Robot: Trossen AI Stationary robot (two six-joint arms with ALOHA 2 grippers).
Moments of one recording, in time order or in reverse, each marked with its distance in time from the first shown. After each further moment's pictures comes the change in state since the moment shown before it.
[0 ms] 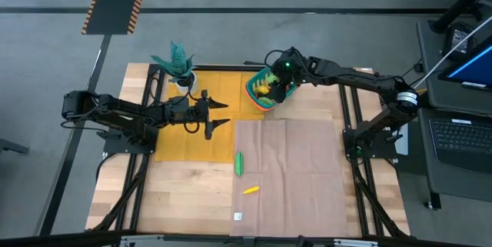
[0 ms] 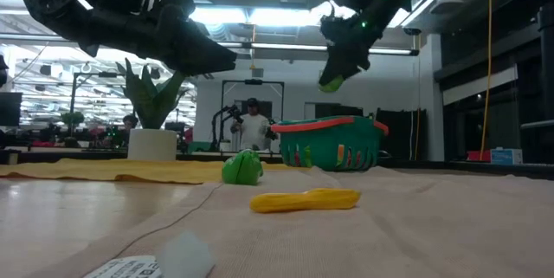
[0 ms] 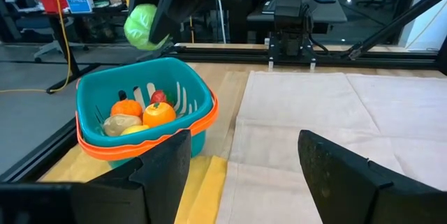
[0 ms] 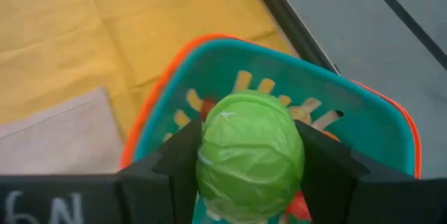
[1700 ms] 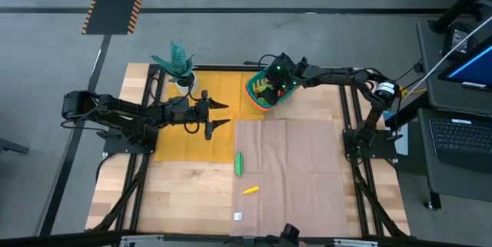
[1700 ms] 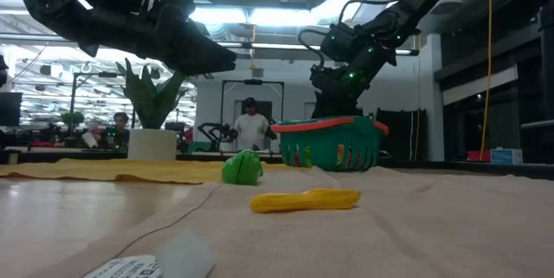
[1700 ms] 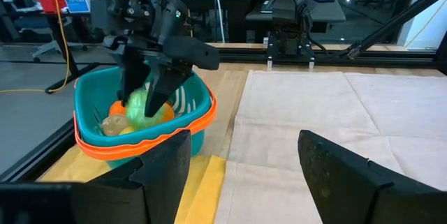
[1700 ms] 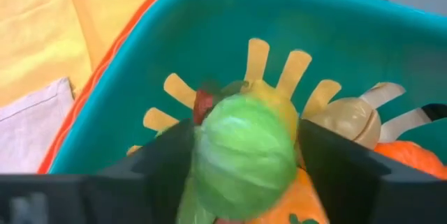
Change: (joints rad) left arm -0.004 0.000 0.000 -0.003 0.000 0.001; right arm -0.098 0.224 -0.117 0.296 -0.183 0.003
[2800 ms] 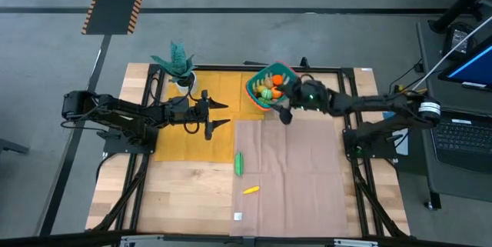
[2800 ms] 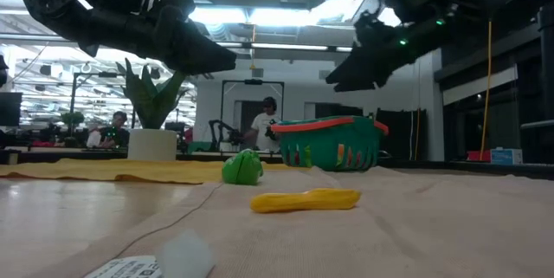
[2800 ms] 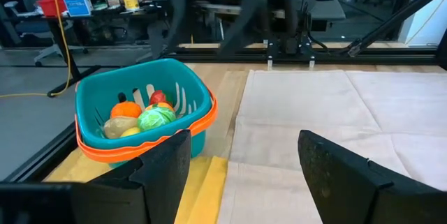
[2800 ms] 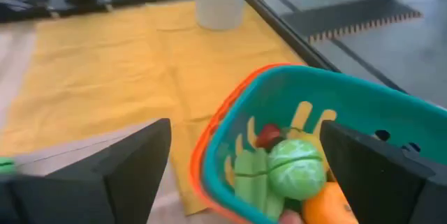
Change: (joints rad) left arm -0.001 0.000 0.000 0.001 0.000 0.020; right arm 0.223 -0.469 -0.518 0.524 0.183 0.026
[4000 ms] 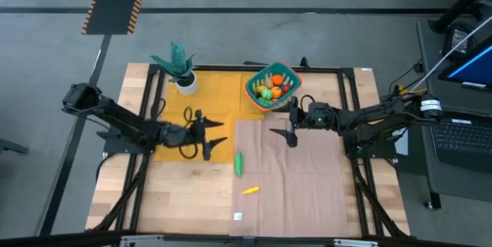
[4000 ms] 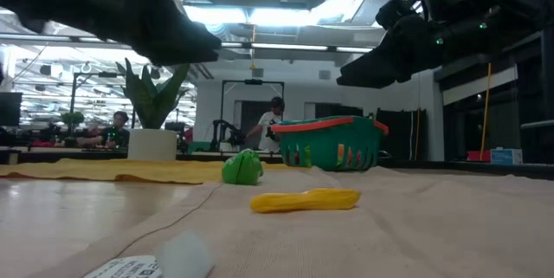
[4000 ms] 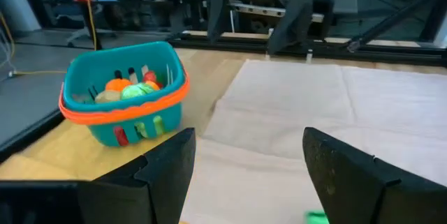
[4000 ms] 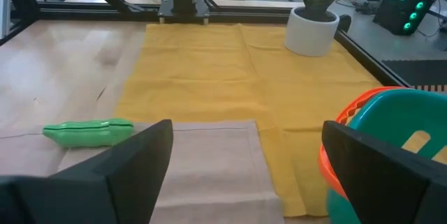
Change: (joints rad) left arm -0.423 0.000 0.000 -0.052 -0.517 -0.157; right arm 0.243 -0.025 -0.210 0.315 0.002 -0.056
